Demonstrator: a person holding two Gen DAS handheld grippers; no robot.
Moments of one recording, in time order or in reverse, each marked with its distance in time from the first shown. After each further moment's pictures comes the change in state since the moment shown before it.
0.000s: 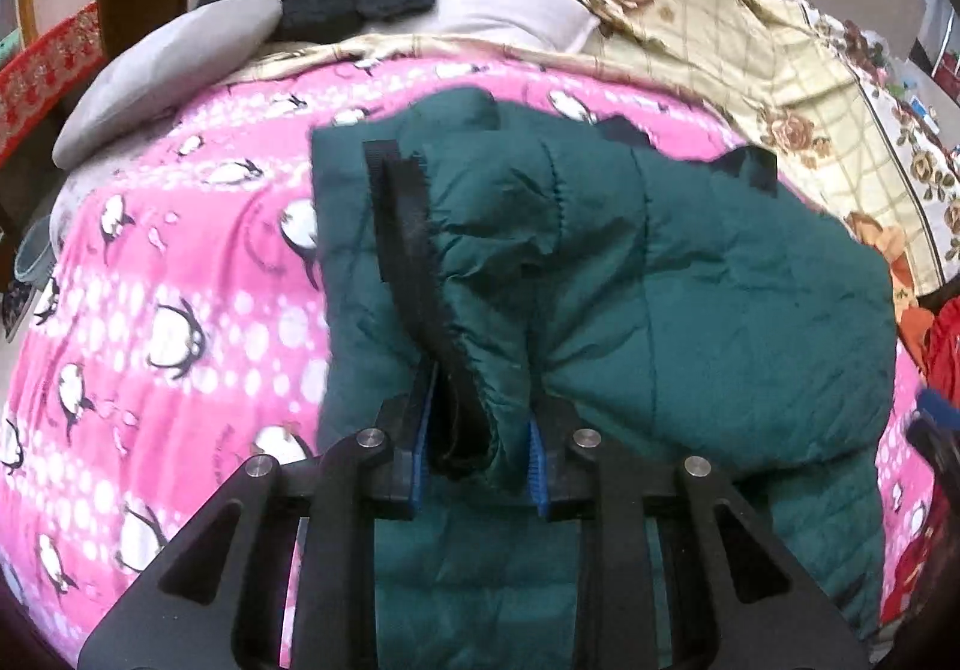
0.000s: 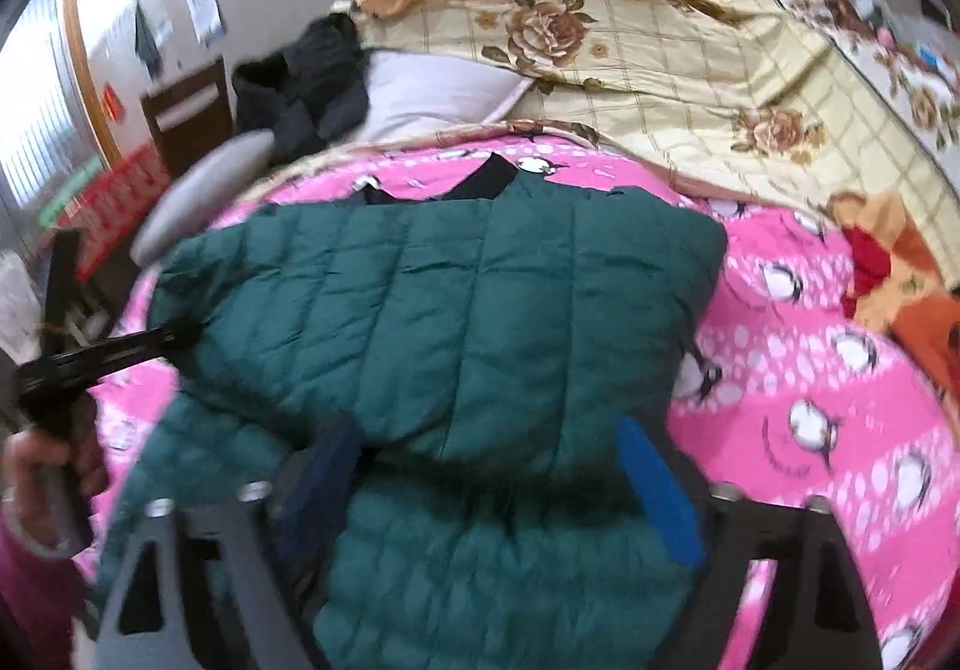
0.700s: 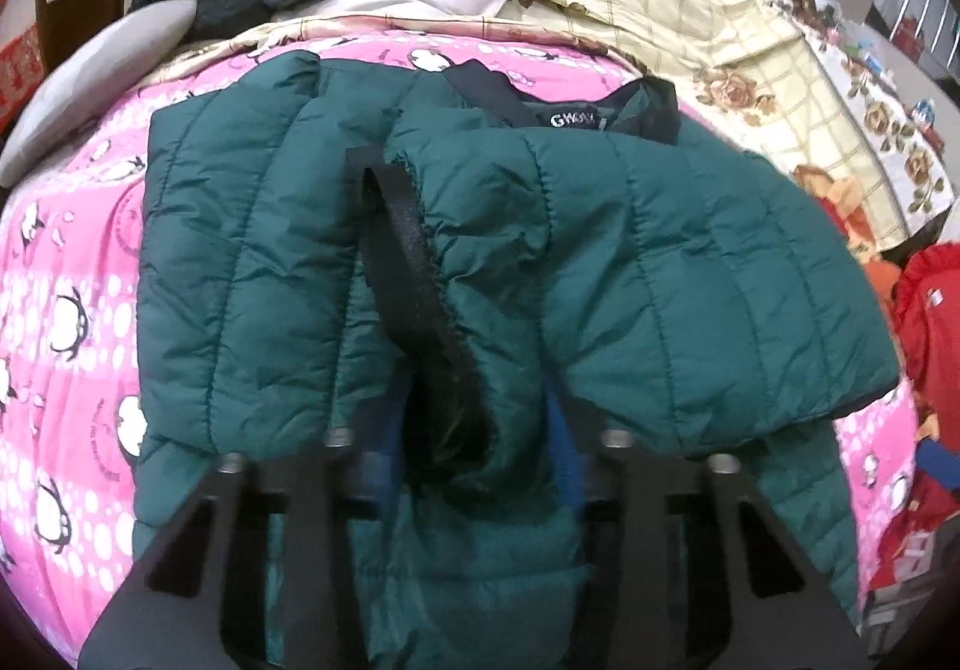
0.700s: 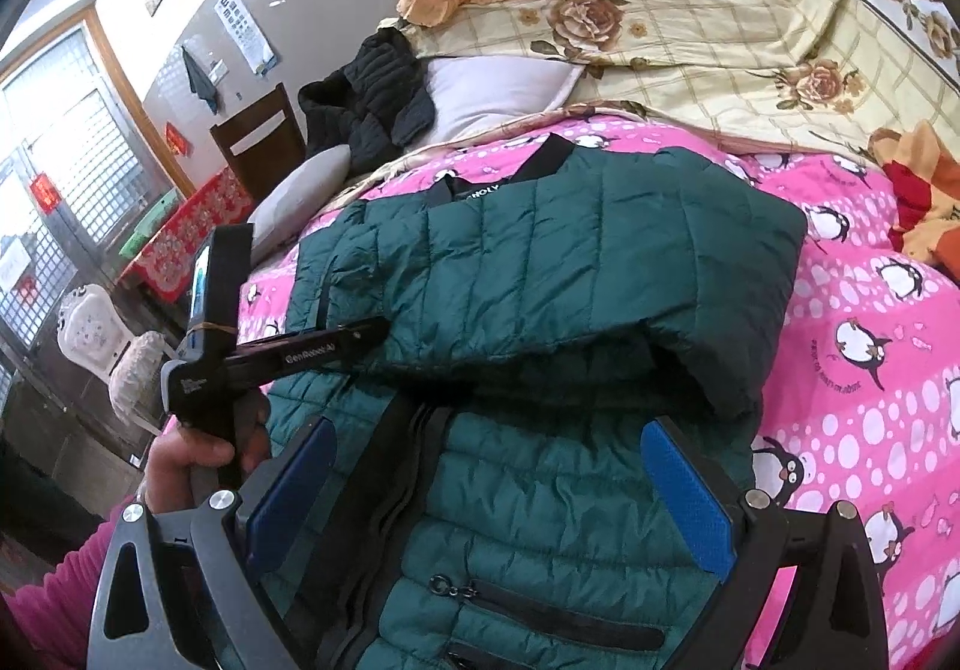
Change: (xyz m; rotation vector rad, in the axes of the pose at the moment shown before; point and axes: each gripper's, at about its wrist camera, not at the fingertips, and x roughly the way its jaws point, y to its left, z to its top) left arm 0.010 -0.074 -0.015 0.050 0.031 -0.113; right arm -0.058 -0.015 -0.045 0.120 -0.008 0.284
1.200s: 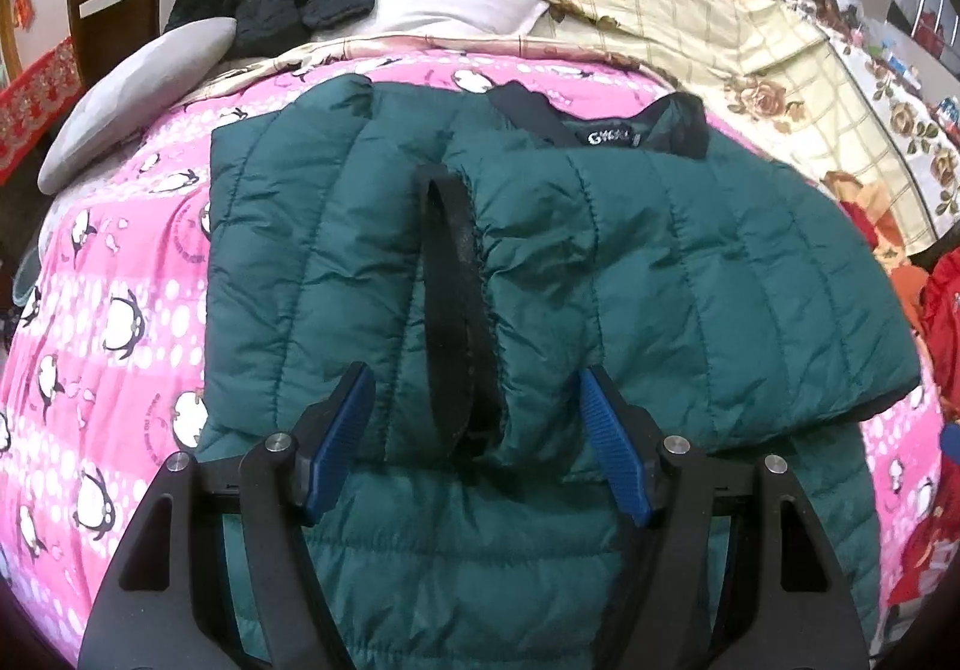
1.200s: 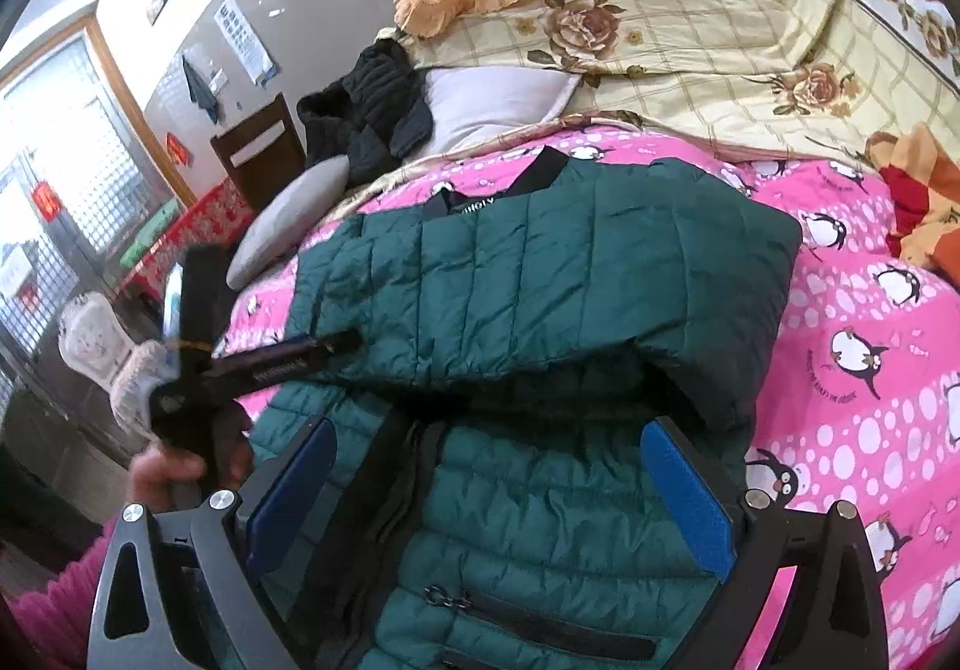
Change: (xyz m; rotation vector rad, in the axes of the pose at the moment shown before) left arm -0.012 0.002 -0.004 0.012 -0.030 0.122; right arm -0.002 -0.005 0.007 0.006 -0.030 0.011
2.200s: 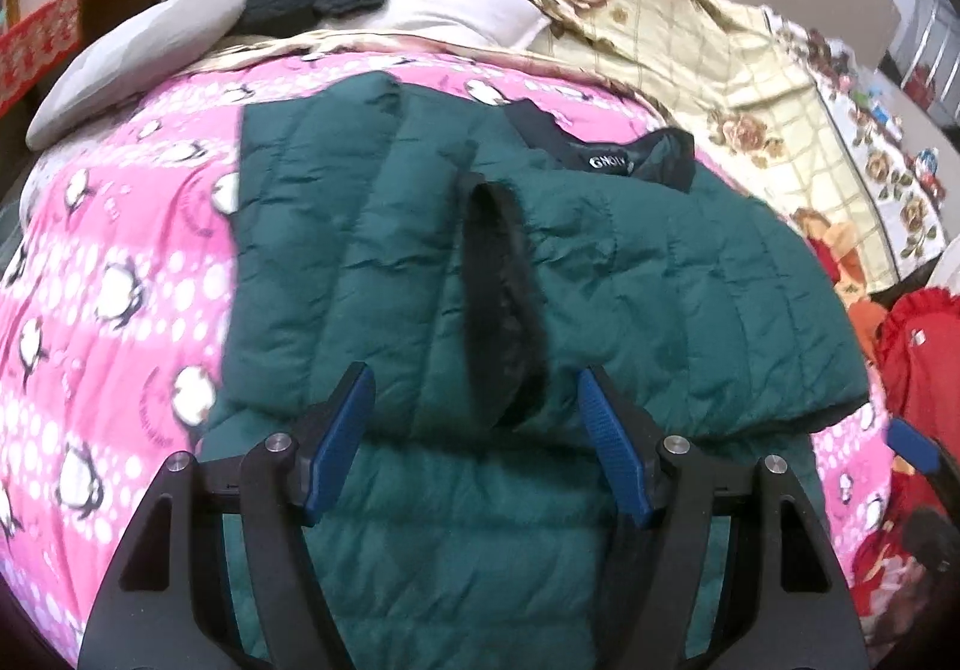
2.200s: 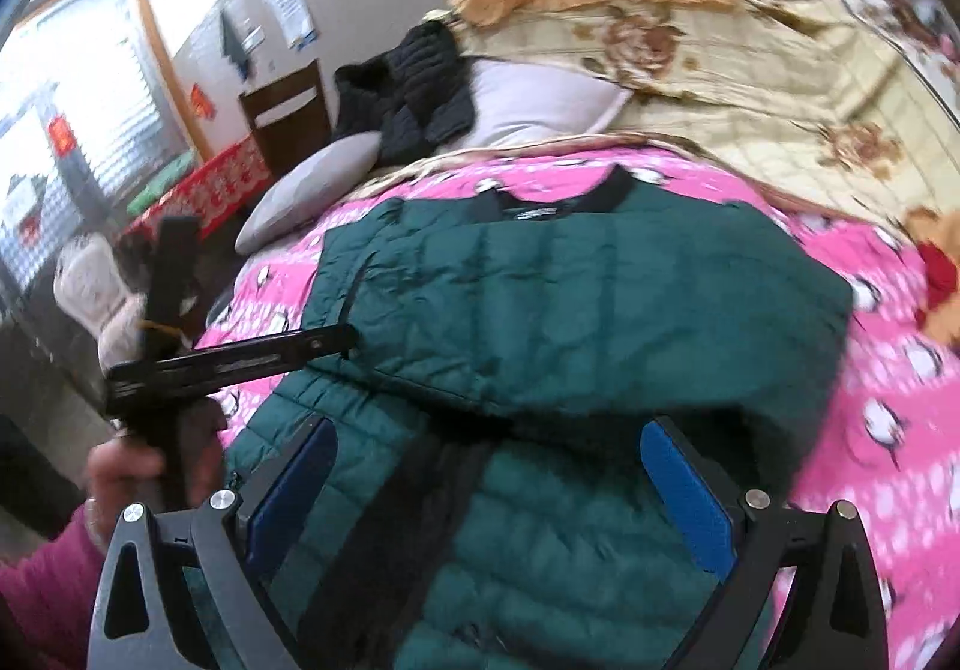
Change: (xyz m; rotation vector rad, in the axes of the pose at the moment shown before) left arm -0.016 0.021 0.003 -0.073 -0.002 -0.104; right arm 0.028 0.041 0.009 -0.129 0.012 -0.020
